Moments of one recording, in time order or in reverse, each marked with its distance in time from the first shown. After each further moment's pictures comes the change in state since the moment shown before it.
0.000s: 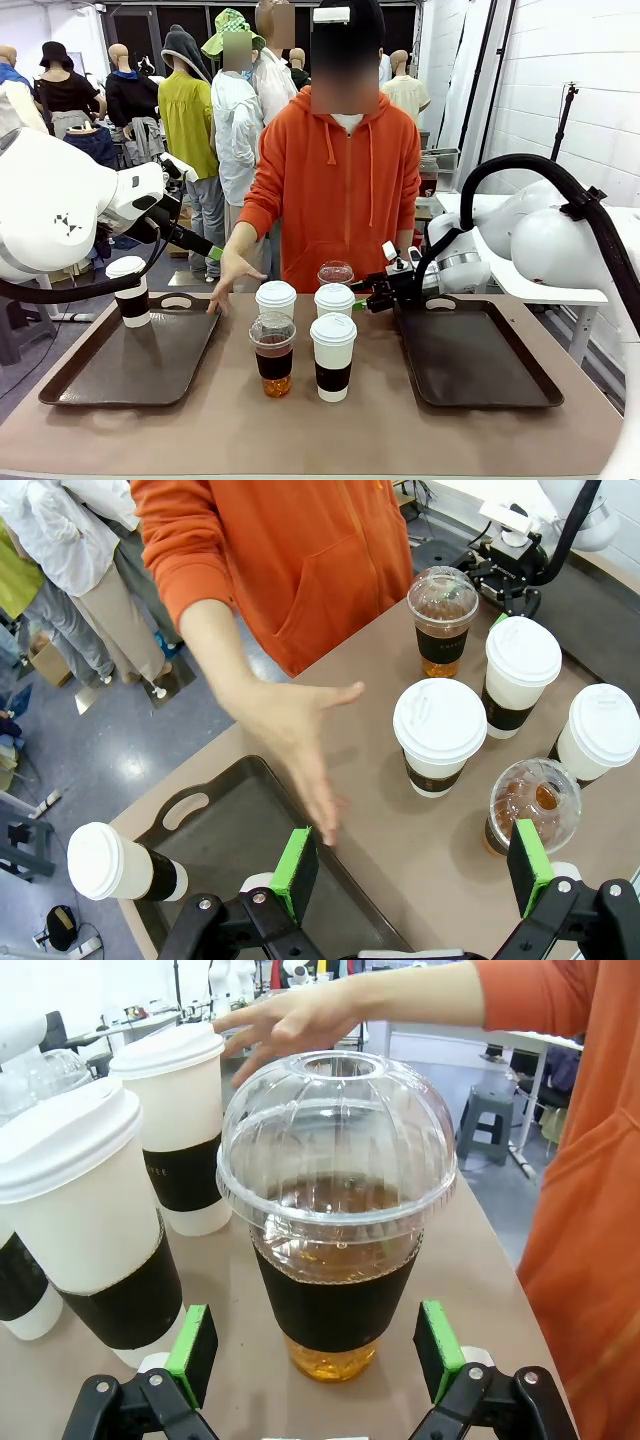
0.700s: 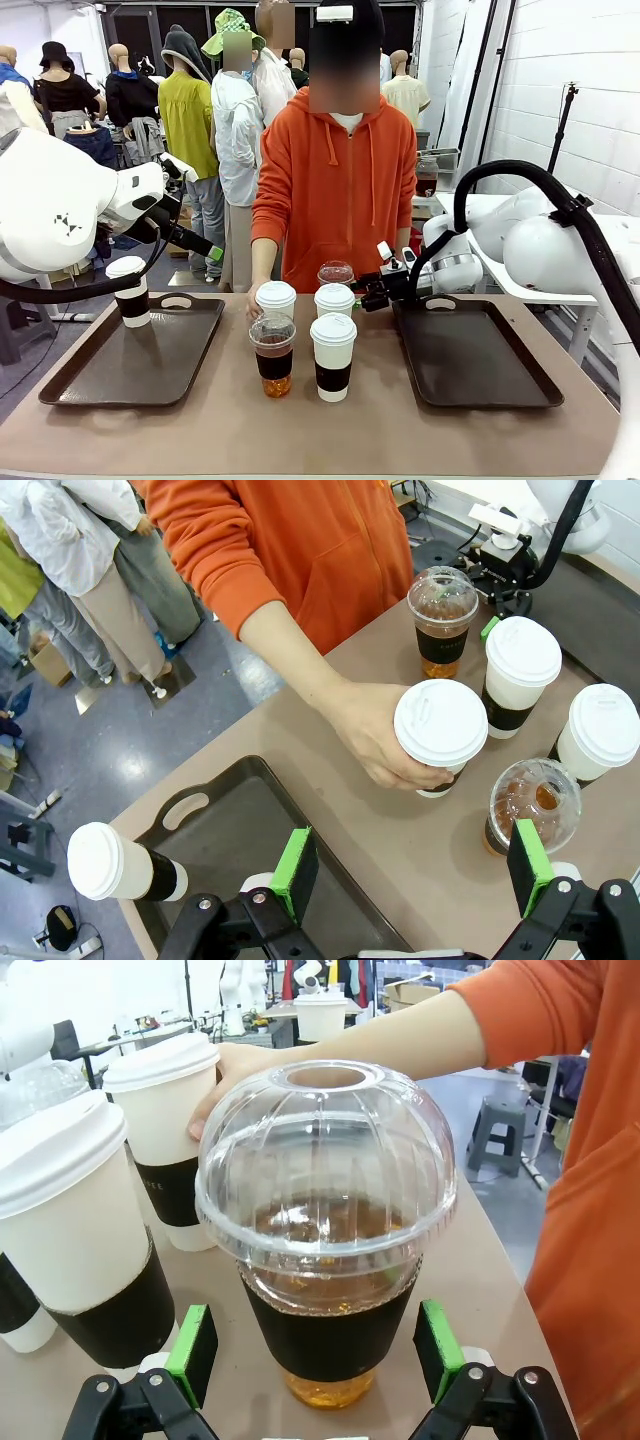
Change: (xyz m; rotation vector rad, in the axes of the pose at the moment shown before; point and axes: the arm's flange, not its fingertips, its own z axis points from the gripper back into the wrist) left arm 0.000 0.000 0.000 0.000 0.000 0.000; right arm -0.002 -0.010 -0.016 0.036 -0.031 -0.011
